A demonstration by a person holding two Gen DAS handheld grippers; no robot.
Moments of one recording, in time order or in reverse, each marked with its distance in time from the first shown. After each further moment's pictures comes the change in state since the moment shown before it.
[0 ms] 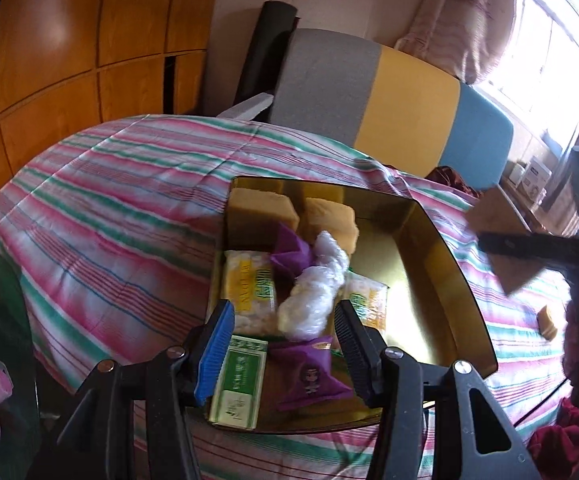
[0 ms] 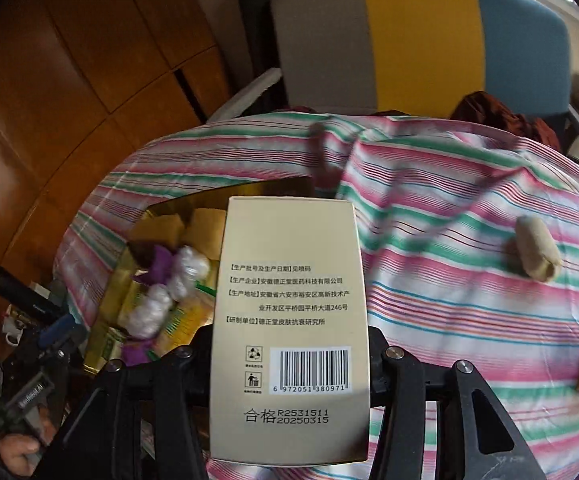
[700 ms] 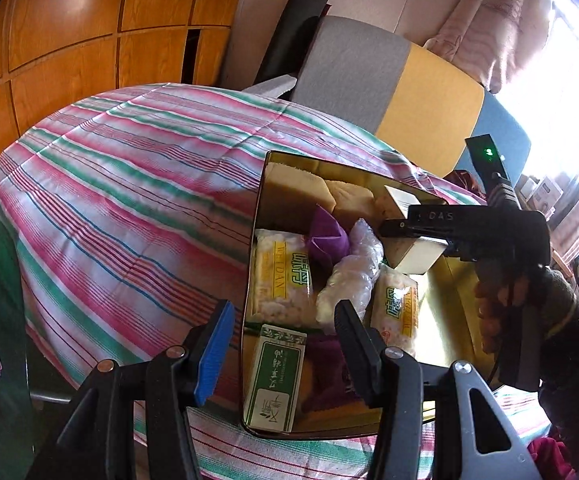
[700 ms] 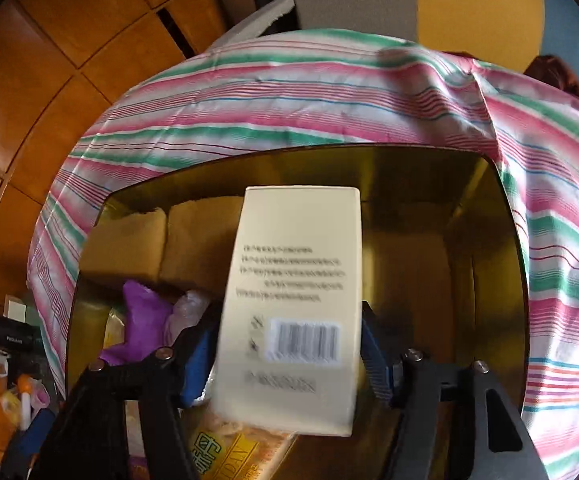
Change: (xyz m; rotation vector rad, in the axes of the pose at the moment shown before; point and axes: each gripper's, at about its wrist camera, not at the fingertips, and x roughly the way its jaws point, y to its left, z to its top) left arm 0.020 0.031 -0.005 -0.080 0.056 -0.002; right arm 0.165 0.052 0.041 0.037 0.207 -0.010
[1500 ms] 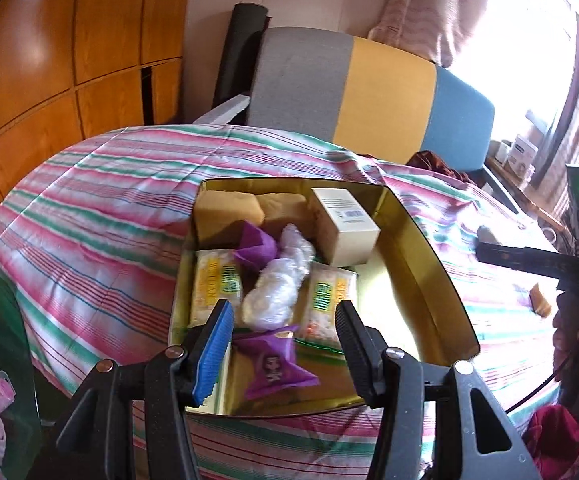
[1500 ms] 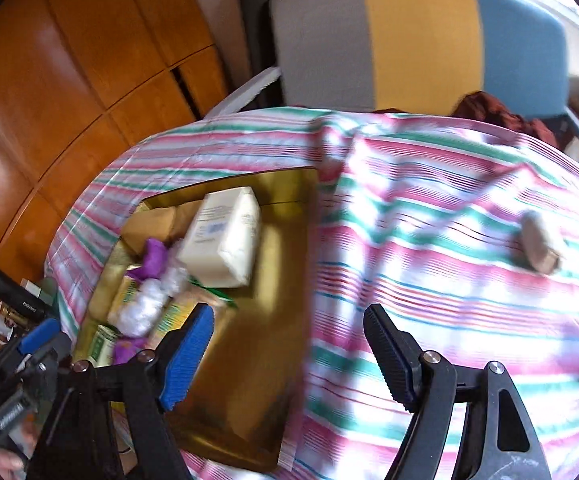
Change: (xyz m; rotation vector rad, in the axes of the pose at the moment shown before) left arm -0.029 -0.071 -0.008 0.187 -0.047 -0.011; right arm -0.148 -0.076 -0.092 -0.010 -0.232 -0.035
